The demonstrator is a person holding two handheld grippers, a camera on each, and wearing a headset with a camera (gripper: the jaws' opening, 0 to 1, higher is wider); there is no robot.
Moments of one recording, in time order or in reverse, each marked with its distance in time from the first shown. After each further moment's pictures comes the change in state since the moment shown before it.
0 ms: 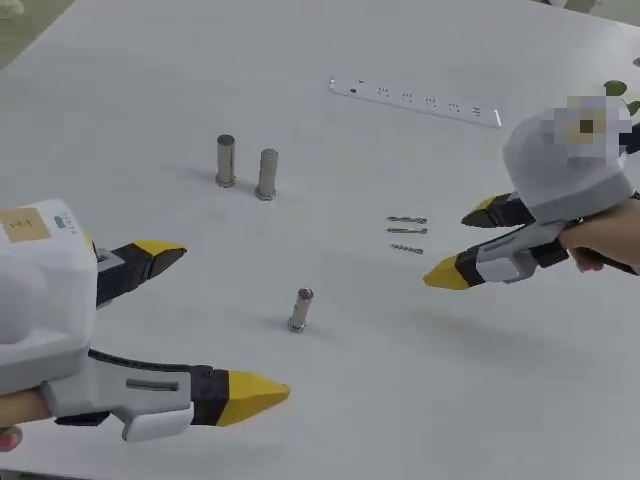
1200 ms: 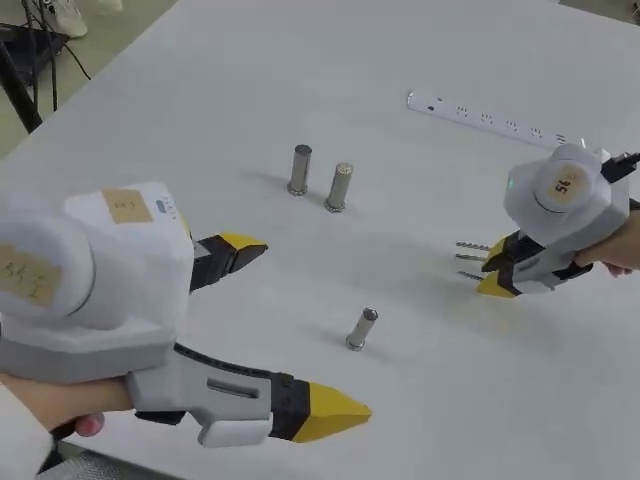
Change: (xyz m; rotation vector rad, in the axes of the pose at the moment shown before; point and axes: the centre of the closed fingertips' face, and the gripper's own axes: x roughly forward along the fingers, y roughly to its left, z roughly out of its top) left arm -0.002 -0.009 0.019 -0.008 -0.019 -0.007; right arm 0.054 -0.022 -0.002 -0.356 0.184 0.098
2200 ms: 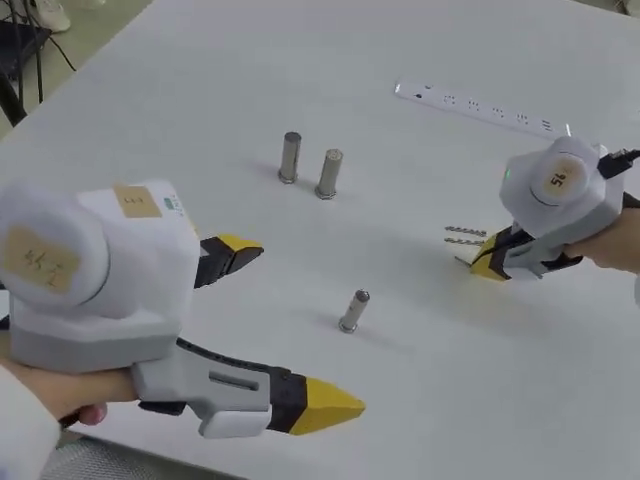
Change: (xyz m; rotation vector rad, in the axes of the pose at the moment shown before) left arm 0.003 -0.010 -0.010 -0.008 0.038 -0.030; right arm -0.007 0.008 -0.008 0.064 -0.041 -0.053
